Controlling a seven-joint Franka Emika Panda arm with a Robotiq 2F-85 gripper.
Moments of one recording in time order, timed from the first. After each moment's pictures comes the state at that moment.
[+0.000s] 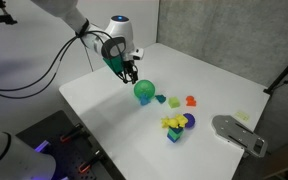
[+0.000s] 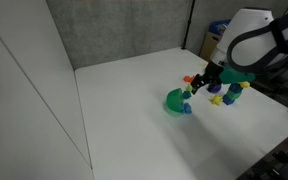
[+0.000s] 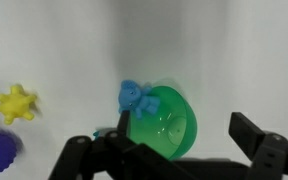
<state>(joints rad) 0.10 0.27 0.04 -2.28 0.11 2.68 0.24</state>
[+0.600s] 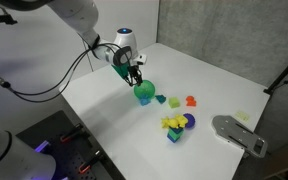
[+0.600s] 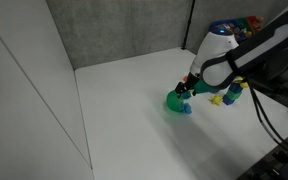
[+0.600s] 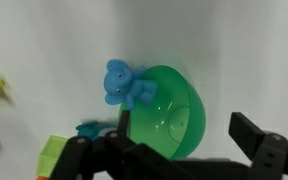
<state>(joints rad) 0.21 0.55 -0.04 -2.06 0.03 2.77 0.39</state>
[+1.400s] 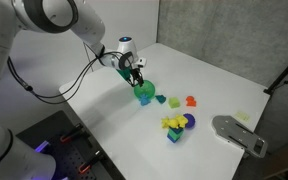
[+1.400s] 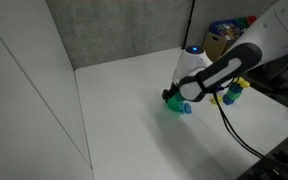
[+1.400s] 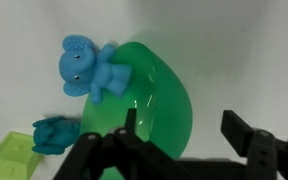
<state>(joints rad) 0.37 0.82 -0.15 -1.78 0.03 2.77 0.49</state>
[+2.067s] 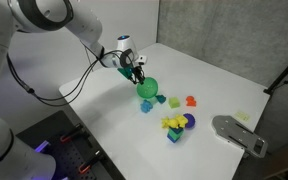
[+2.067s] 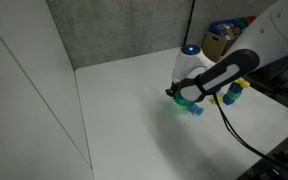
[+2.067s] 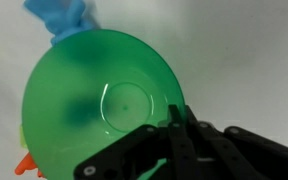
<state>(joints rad) 0.48 0.84 -0.29 -1.76 -0.04 2.74 0.55</state>
